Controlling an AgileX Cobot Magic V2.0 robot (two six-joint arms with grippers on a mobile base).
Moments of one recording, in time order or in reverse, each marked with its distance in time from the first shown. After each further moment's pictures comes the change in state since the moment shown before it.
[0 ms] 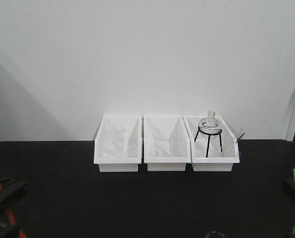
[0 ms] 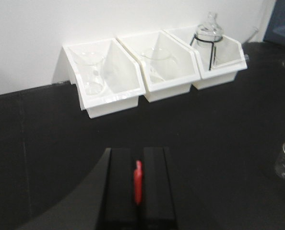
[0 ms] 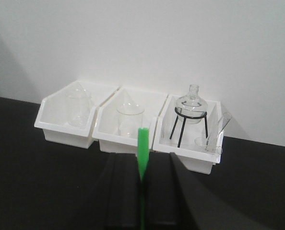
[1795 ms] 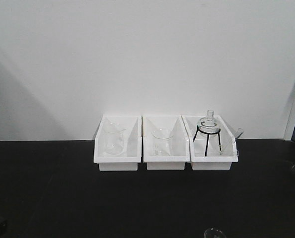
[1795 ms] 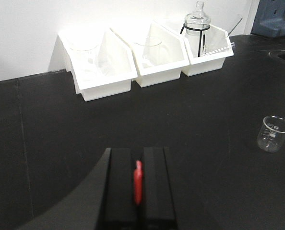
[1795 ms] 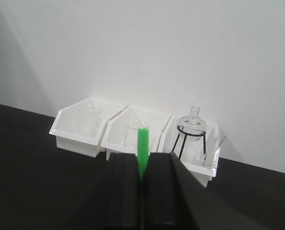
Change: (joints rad) left arm 0.000 -0.195 0.164 0.006 0.017 -0.020; right arm 0.000 -0.290 0.124 -0.376 0.010 0.316
